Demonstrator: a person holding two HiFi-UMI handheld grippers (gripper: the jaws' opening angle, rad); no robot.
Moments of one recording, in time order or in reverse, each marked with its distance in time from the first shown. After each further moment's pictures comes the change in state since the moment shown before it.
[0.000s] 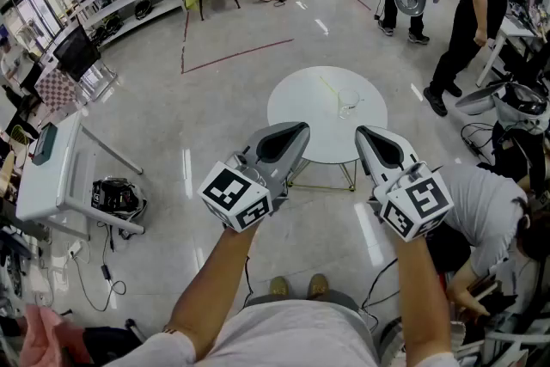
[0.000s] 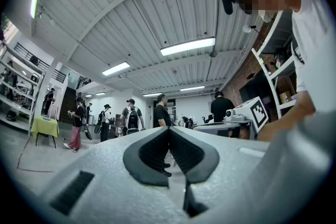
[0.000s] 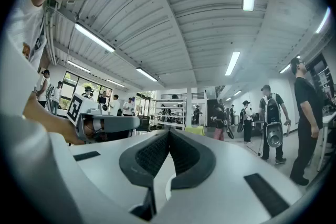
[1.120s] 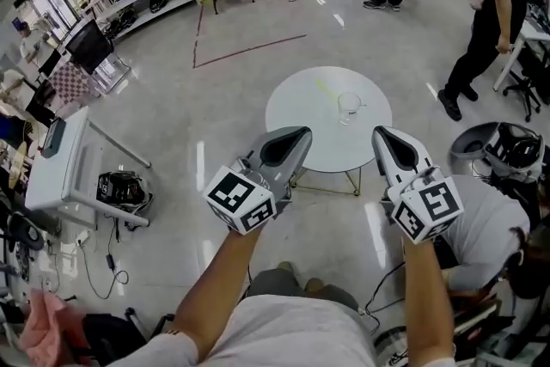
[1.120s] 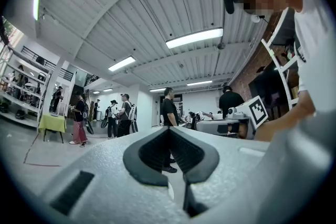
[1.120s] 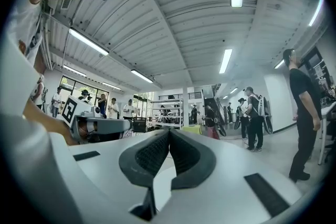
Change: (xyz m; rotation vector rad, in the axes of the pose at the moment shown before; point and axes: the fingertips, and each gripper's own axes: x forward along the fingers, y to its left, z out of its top) left arm 0.062 0.009 -0.047 -0.009 0.048 0.076; right arm -0.010 -0.094 -0.036 0.042 -0.015 -0.023
